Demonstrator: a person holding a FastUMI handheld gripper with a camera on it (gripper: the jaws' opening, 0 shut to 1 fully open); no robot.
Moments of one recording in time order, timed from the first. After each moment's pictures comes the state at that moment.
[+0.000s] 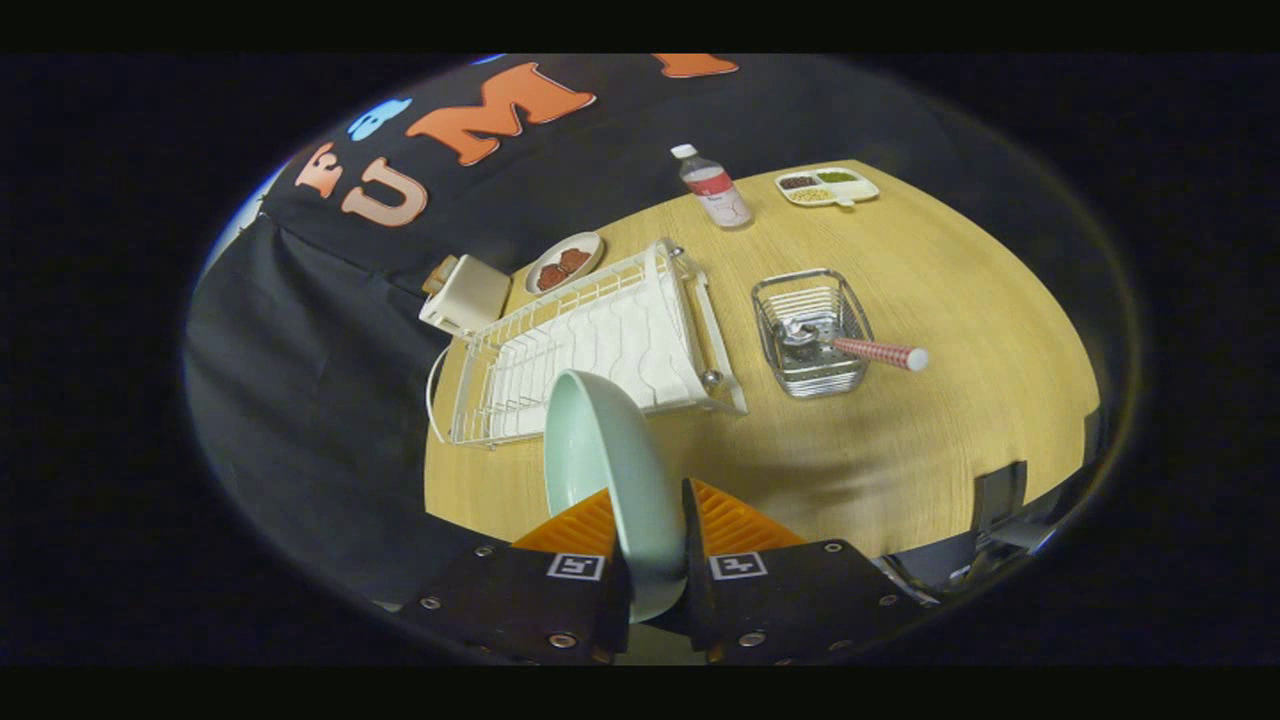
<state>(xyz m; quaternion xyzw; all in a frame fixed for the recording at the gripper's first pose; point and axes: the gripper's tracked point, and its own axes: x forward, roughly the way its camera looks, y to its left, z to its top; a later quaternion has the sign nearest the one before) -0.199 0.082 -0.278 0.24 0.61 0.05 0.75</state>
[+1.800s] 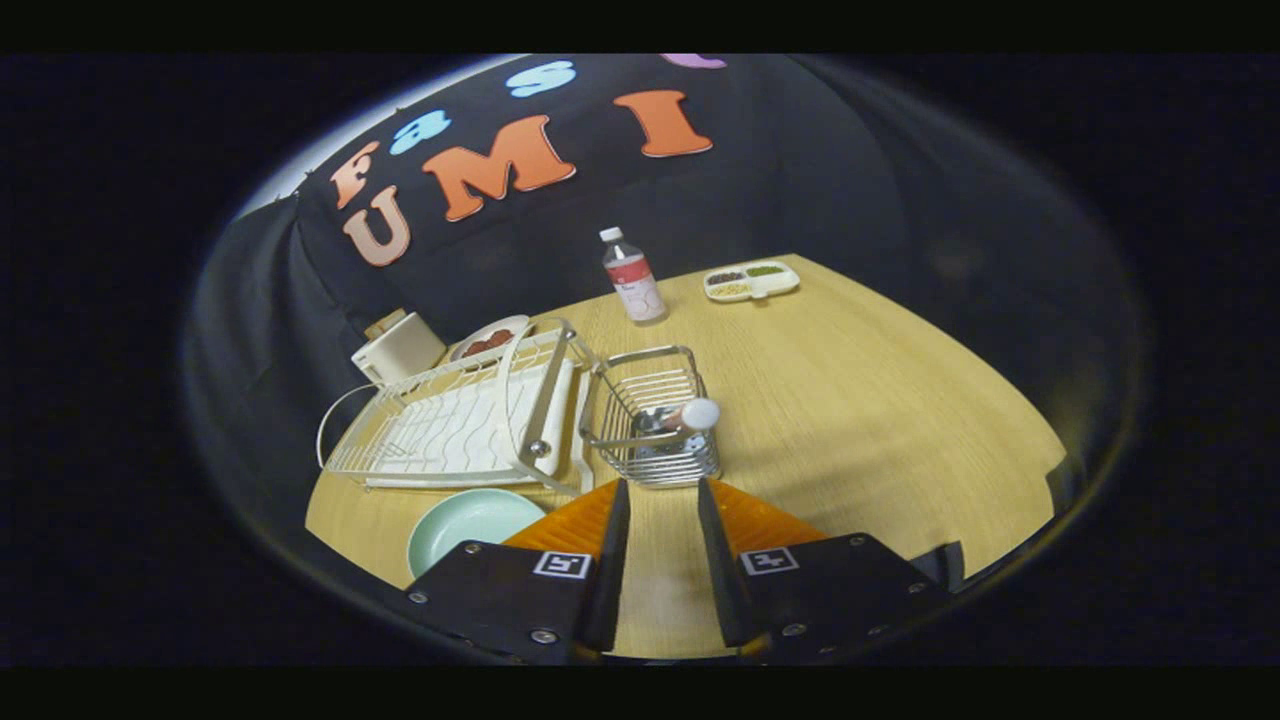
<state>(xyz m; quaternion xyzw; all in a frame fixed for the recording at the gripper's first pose) -0.148 -0.027 -0.330 0.12 0.41 -0.03 0.90</state>
